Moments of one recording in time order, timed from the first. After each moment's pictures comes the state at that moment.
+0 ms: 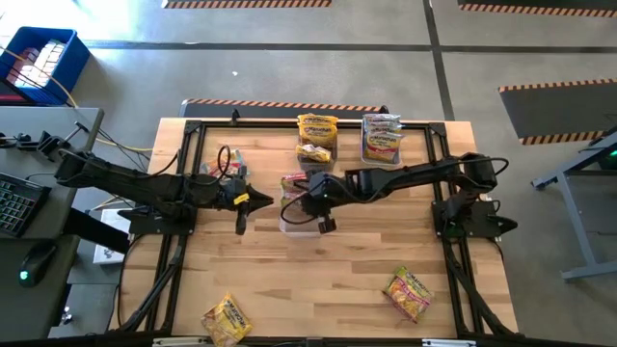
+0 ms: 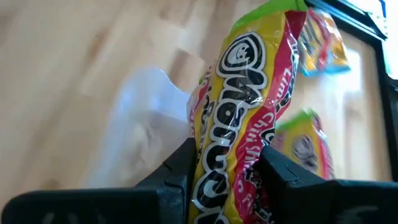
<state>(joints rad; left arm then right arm) -0.16 0.88 0.52 0.08 -0.23 -0.12 0.03 1.79 1.36 -0.35 0.07 -0.38</state>
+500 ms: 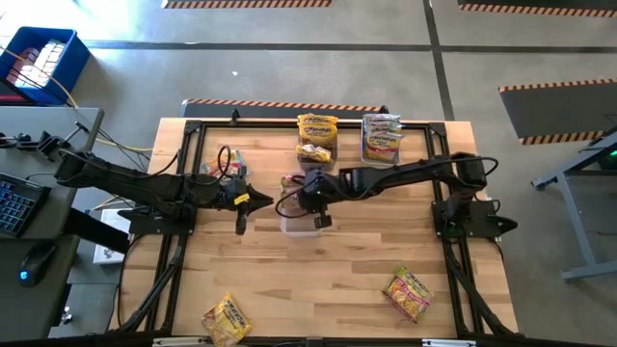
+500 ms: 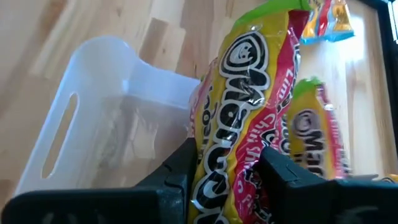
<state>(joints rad) -0.16 0.88 0.52 0.07 -0.23 -0.13 -0.02 1.86 1.36 -0.33 0.10 -0.37</state>
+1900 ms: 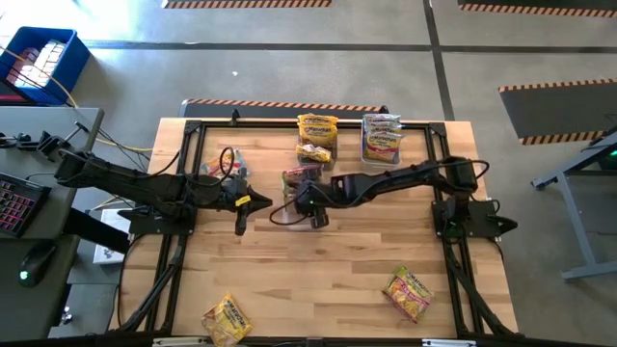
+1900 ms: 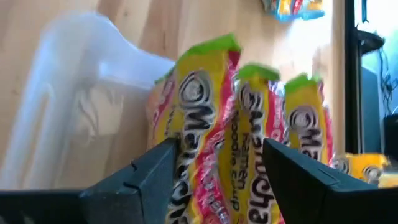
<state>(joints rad) -0.16 0.88 0.52 0.02 -0.22 -0.18 0.03 1.93 1.44 -0.43 0.33 -0.40</state>
